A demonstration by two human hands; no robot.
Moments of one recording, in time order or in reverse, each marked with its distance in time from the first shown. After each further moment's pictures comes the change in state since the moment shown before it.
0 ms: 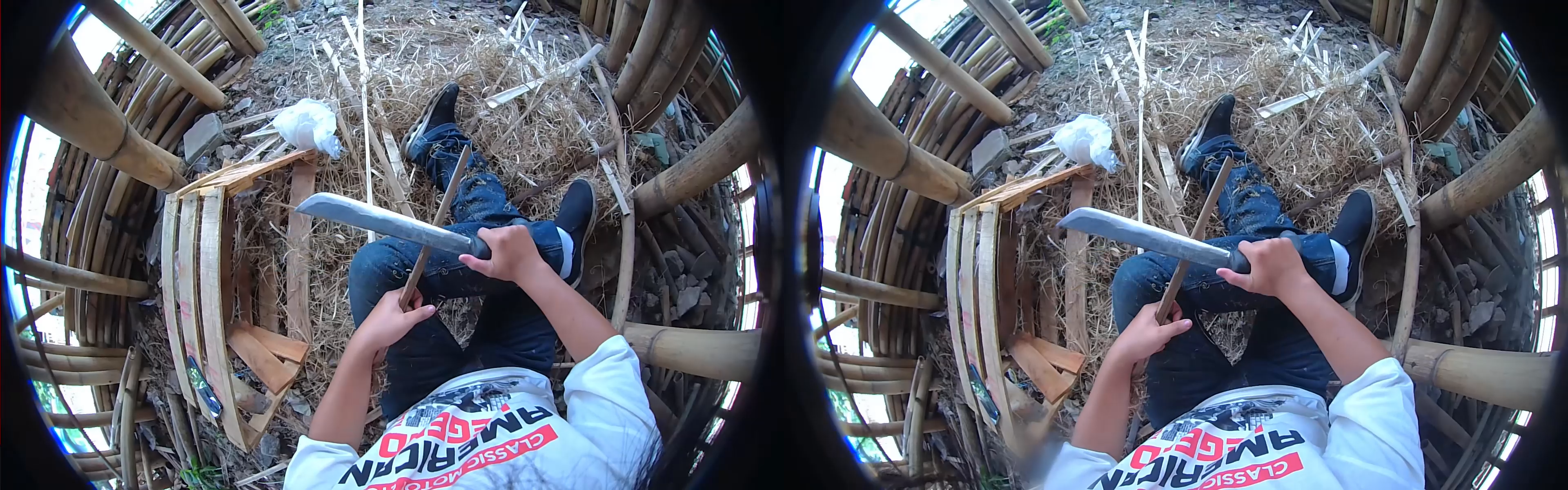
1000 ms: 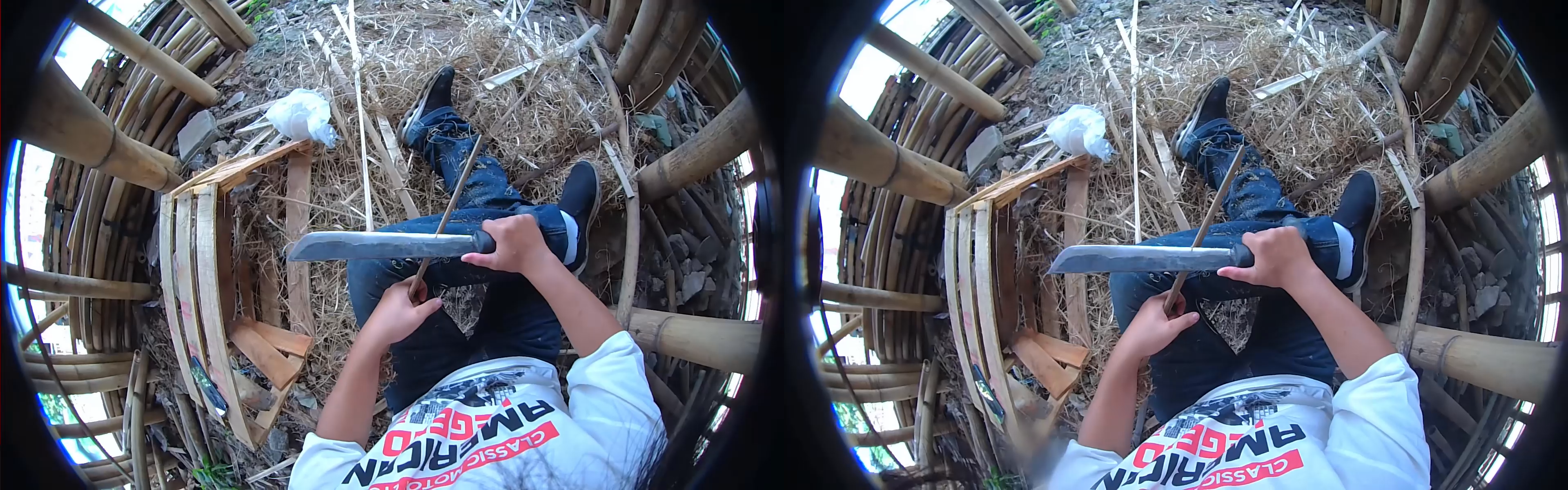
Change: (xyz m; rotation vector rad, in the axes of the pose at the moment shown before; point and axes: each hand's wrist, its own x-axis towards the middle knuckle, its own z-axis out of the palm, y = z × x) left_hand 0.004 -0.003 0.012 0.180 0.090 0.057; right_hand -0.009 0.000 -0.001 0.004 -0.041 0.052
